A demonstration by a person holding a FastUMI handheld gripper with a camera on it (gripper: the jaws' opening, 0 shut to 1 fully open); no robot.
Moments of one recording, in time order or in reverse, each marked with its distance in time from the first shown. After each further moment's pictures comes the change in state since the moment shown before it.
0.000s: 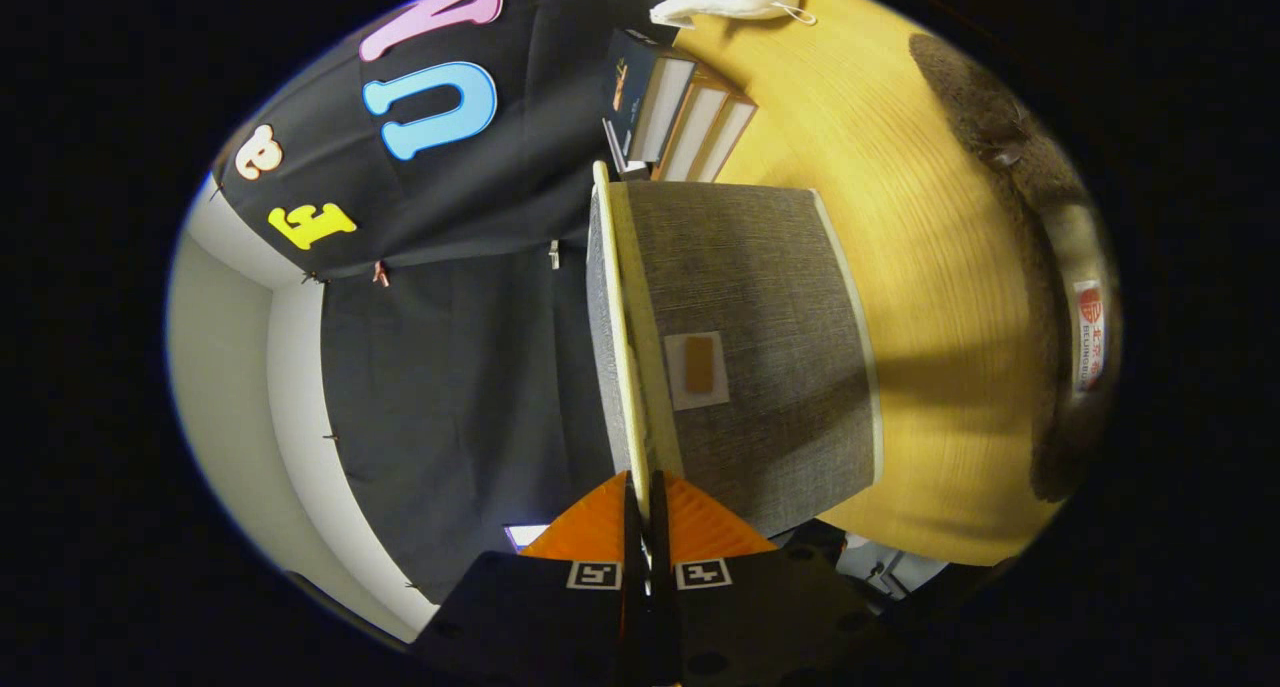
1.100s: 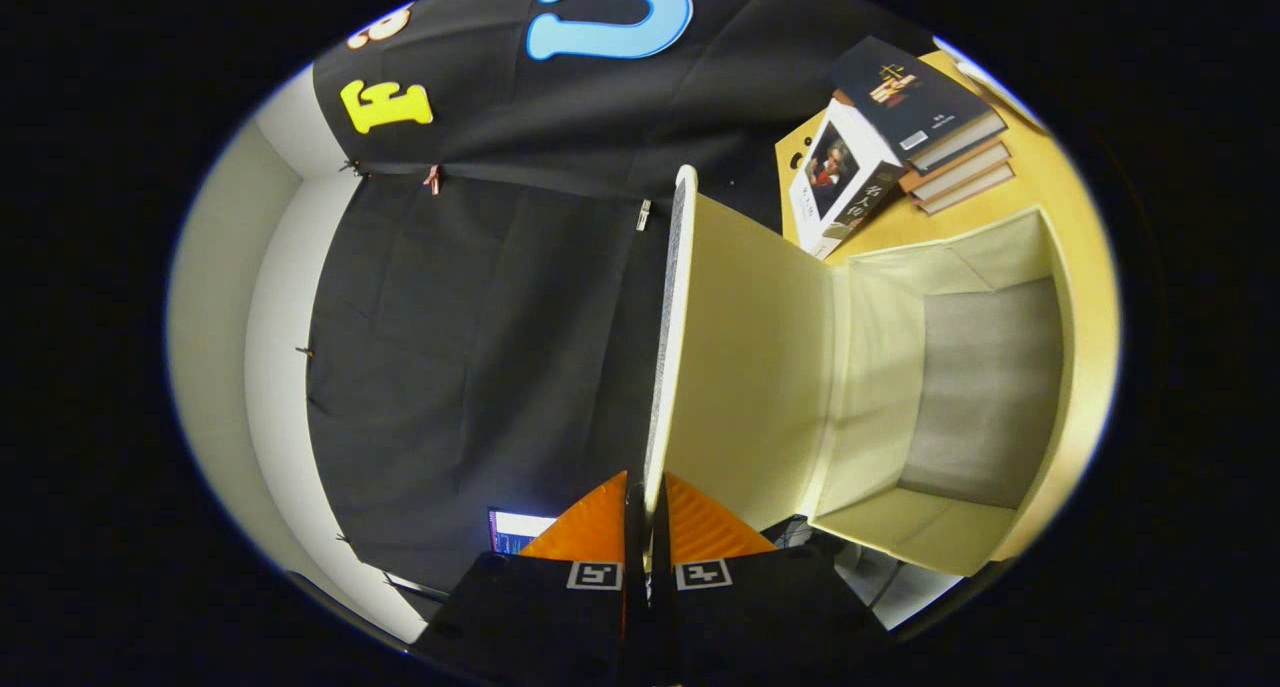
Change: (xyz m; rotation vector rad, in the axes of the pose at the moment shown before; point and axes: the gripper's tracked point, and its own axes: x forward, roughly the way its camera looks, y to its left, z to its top) arm 0.149 0.184 -0.057 -0.315 0.041 -0.027
